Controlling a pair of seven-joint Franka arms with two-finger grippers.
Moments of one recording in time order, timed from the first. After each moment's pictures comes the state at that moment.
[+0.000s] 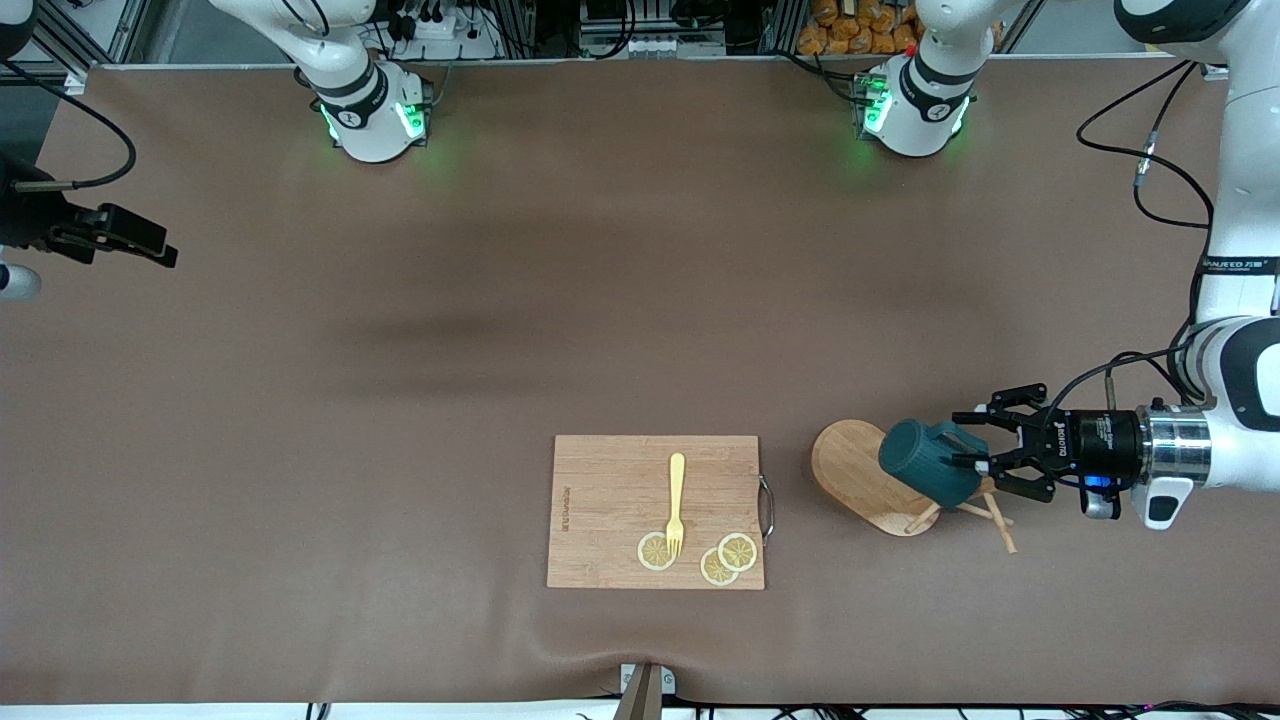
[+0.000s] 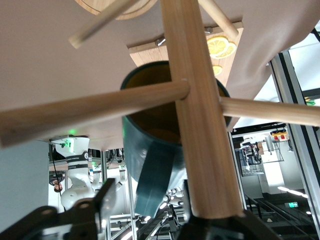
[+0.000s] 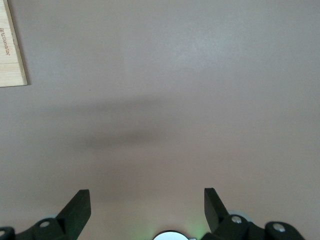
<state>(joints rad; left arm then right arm) 0.53 0.79 -0.57 -1.31 -0.77 1.67 -1.01 -0.13 0.00 0.08 -1.58 0.03 1.46 0.03</state>
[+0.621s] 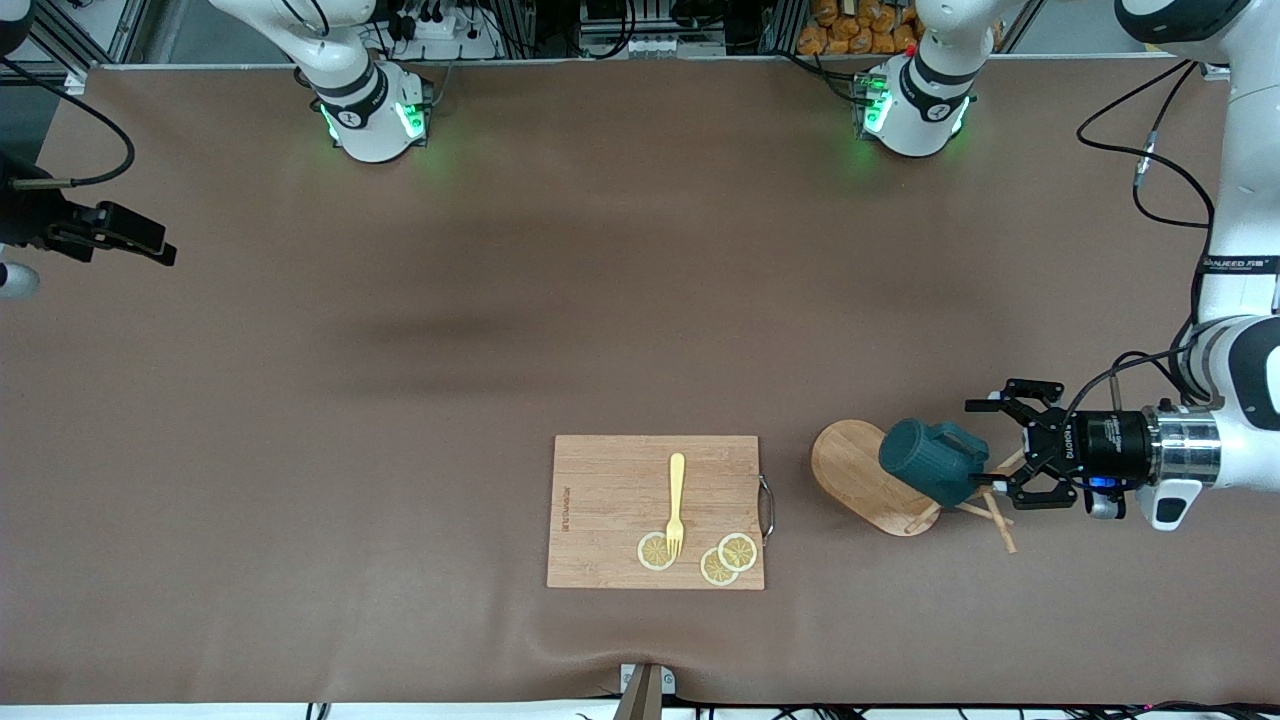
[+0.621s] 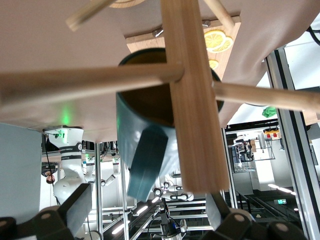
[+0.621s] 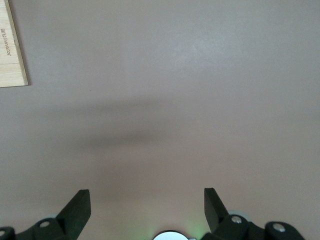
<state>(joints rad) 0.54 0.79 -0.57 -1.29 -0.78 1.65 -1.06 -0.13 0.00 0.08 -1.56 0.03 1.45 0.03</state>
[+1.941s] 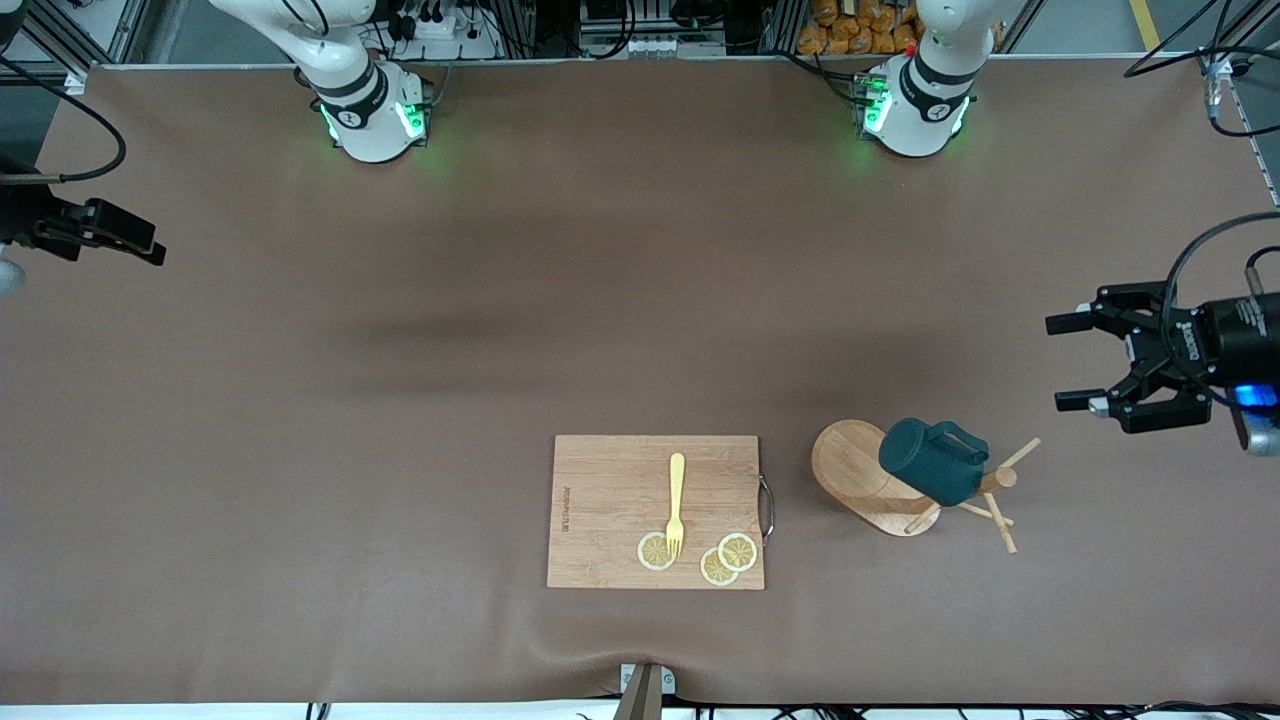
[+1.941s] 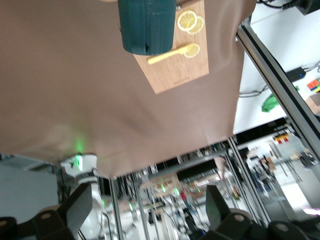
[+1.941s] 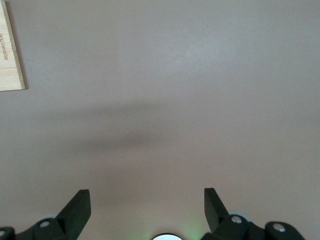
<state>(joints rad) 0.56 0.43 -0.59 -1.28 -0.70 1.56 -1.10 -0.13 0.00 0.08 -1.55 0.01 1.45 0.03</state>
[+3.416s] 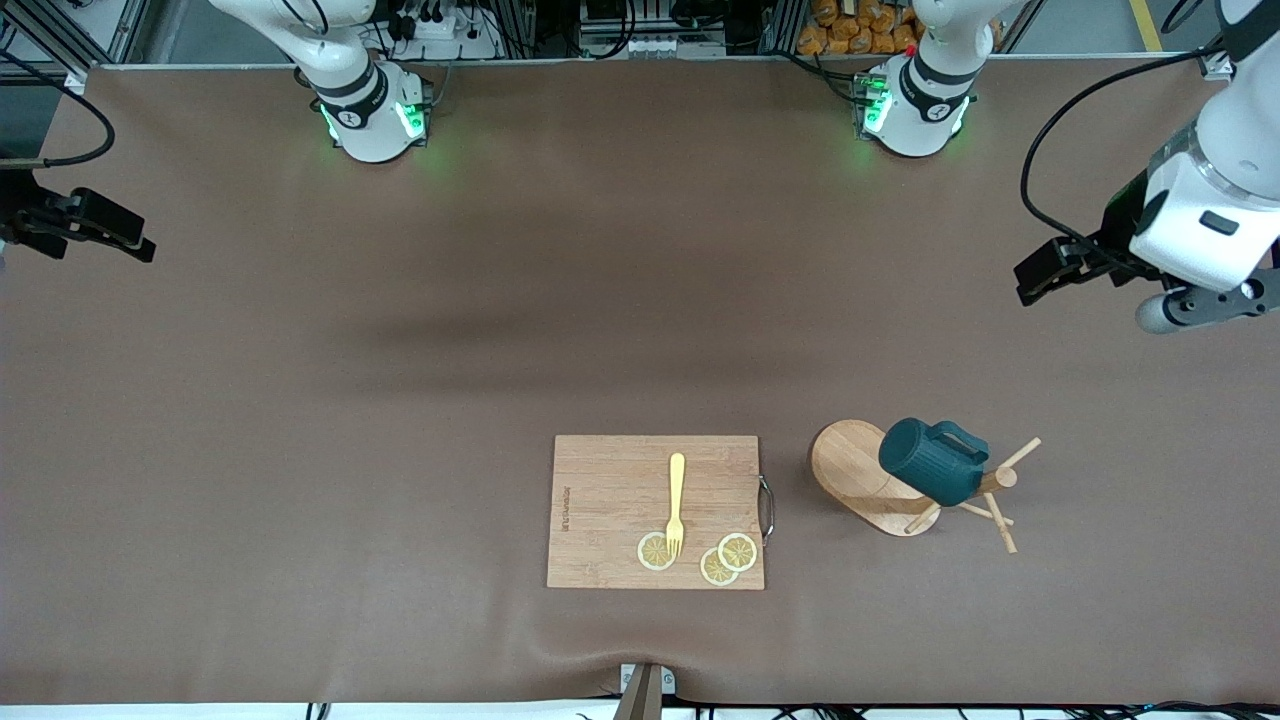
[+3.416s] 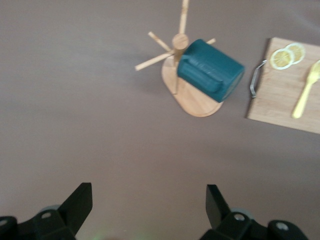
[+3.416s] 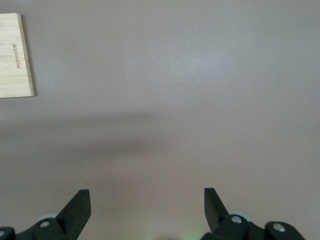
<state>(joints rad) 0.31 0.19 -0.61 -1.30 0.18 1.42 -0.45 -0.12 0.00 0.09 -1.50 0.01 1.45 0.03</state>
